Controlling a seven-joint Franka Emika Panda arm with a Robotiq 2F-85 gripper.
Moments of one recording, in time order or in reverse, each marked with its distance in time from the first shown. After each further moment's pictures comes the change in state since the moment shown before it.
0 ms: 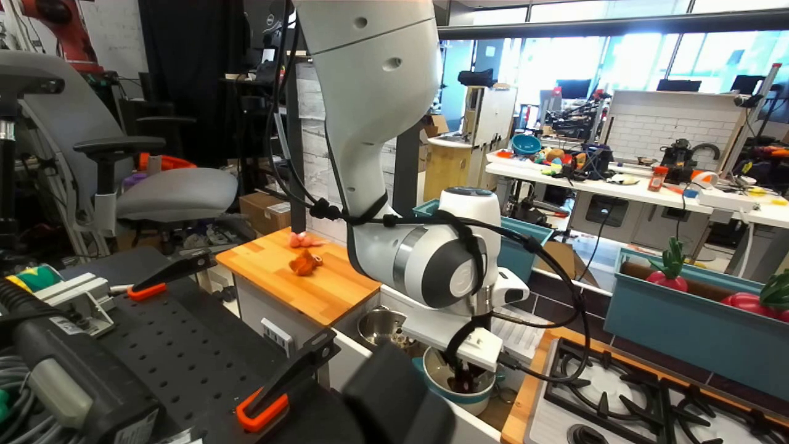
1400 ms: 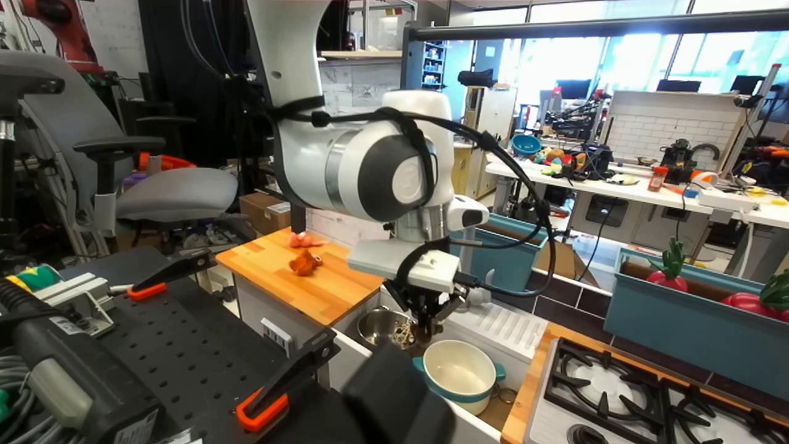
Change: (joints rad) arm 0.088 -0.441 -0.015 -0.531 -0.062 0.117 0.011
